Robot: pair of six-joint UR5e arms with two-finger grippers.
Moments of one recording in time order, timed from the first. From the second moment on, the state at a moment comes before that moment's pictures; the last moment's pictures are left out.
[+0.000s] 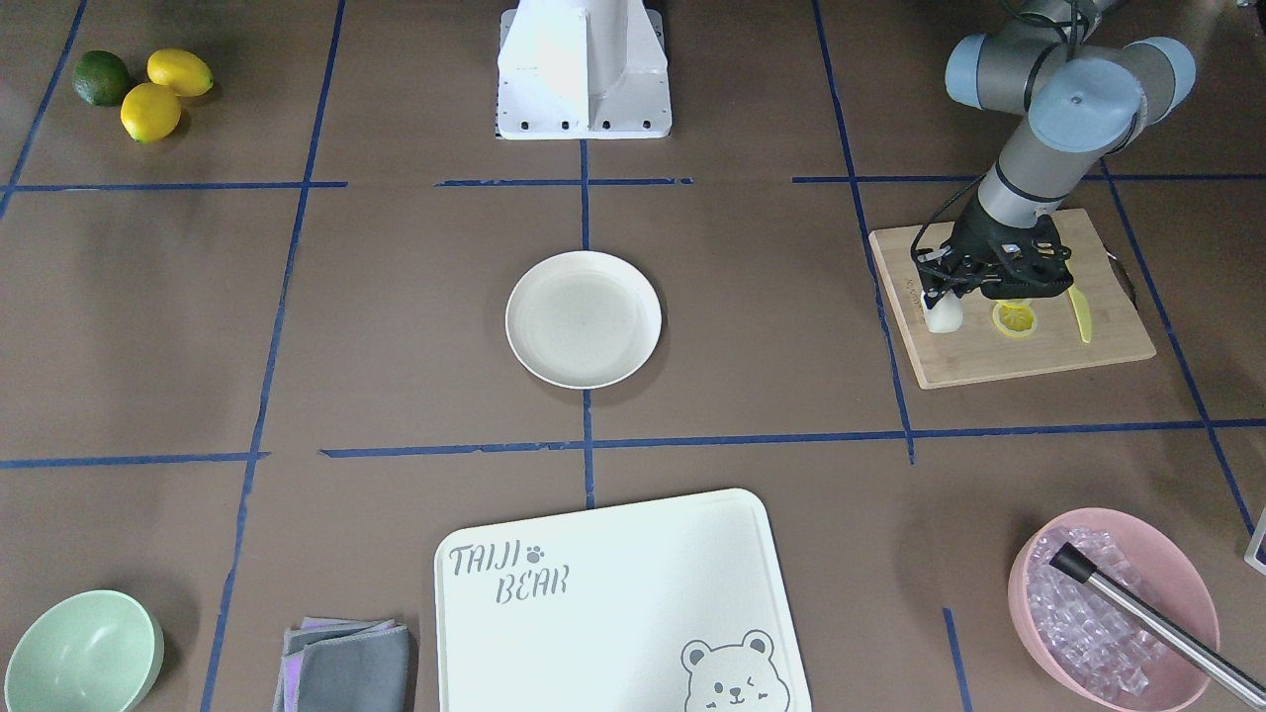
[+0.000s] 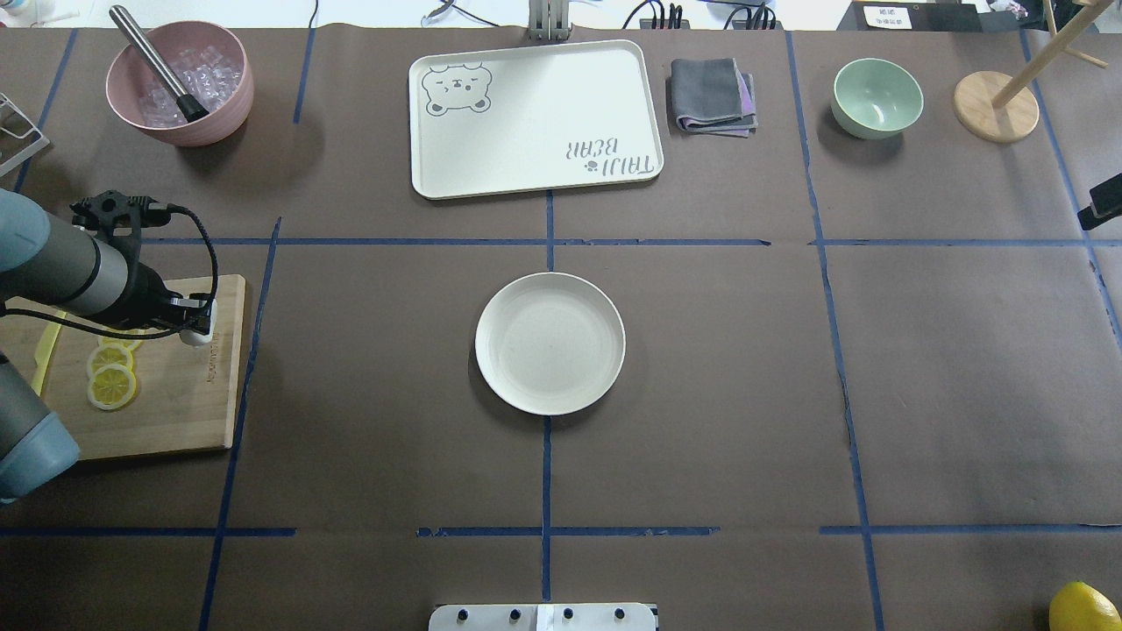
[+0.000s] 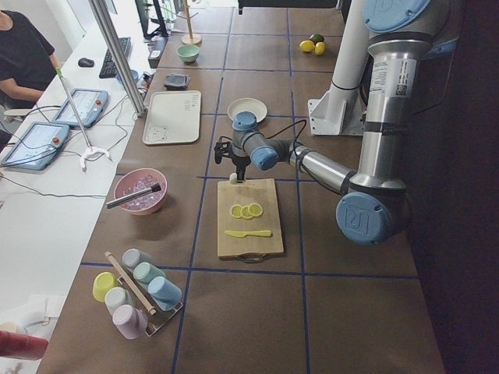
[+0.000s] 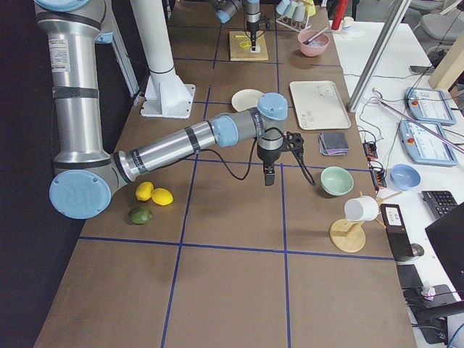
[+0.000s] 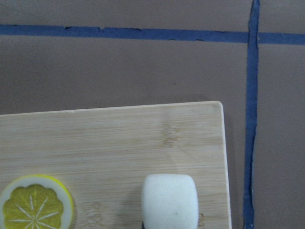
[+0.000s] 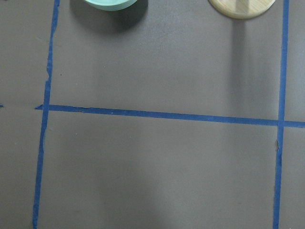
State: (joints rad) left arm -0.79 -1.66 -1.85 -1.90 -2.02 -1.03; right arm 1.33 -1.56 1.94 -1.65 2.29 0.32
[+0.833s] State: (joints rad) left arm -0.60 -2.17 -1.80 -1.52 -1.92 -1.31; right arm 1.53 -1.73 1.92 -1.65 2.34 0.04
